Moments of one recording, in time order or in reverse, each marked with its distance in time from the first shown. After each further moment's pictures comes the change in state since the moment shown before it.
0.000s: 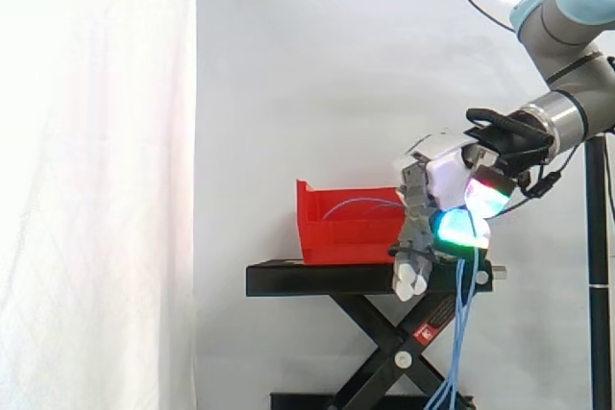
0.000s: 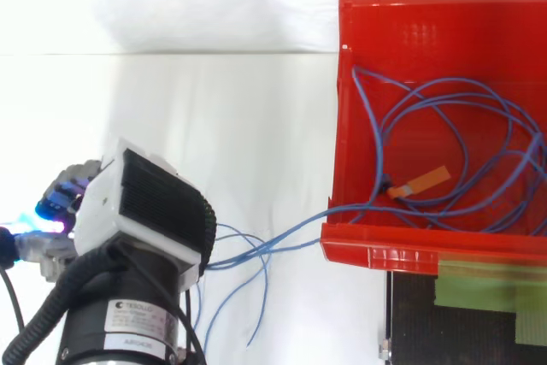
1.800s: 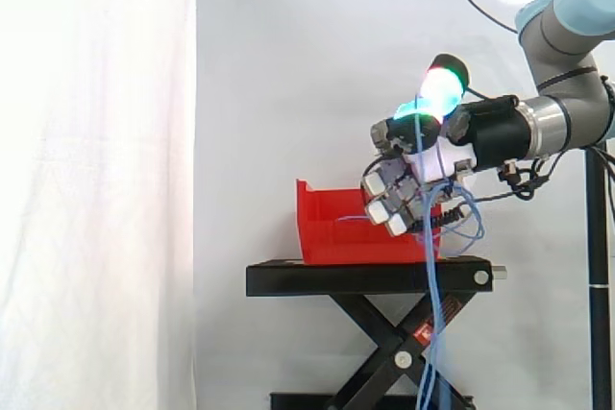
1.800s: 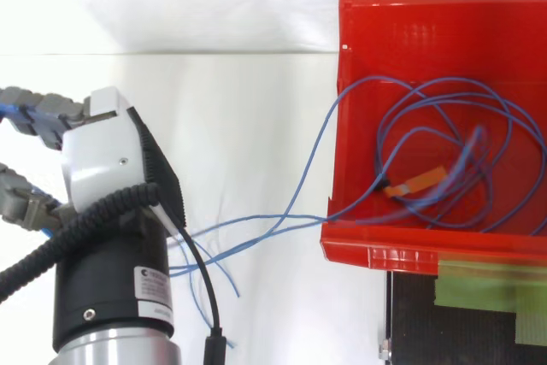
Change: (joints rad) arm -0.012 0.000 -0.025 0.227 -0.115 0.610
